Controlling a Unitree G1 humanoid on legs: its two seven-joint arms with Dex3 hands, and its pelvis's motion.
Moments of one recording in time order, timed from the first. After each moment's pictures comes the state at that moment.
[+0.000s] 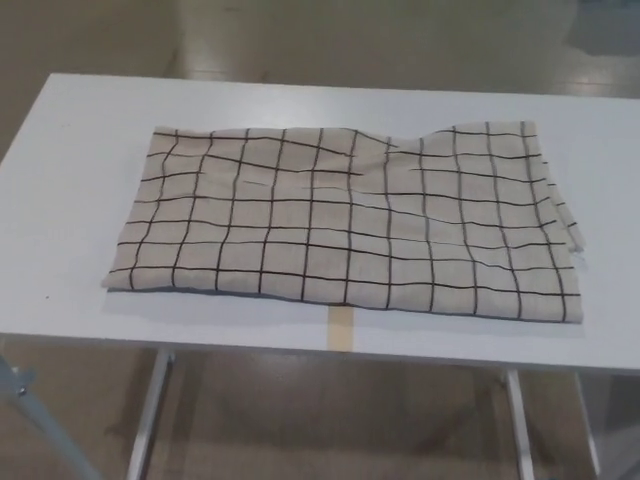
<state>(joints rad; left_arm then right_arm) 0.01 0.41 0.49 0.88 -0.18 -0.05 -0.21 0.17 -0.22 -0.35 0.46 0.05 -0.02 0.04</state>
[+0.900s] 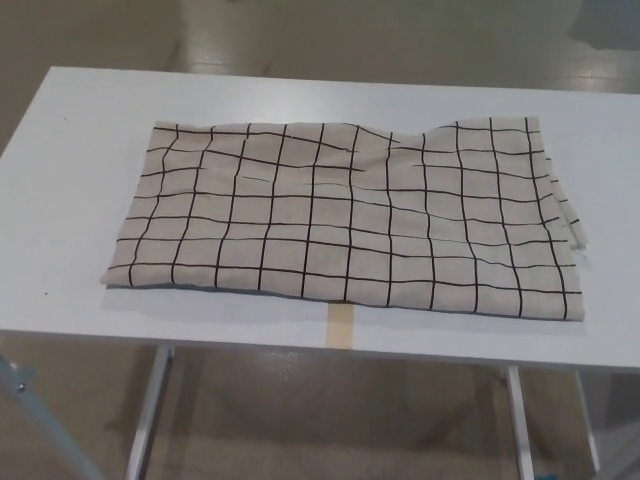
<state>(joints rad) 0.08 0.39 0.51 0.67 -0.23 -0.25 -0.30 0.19 -0.18 -0.44 0.29 0.18 0.00 0.07</state>
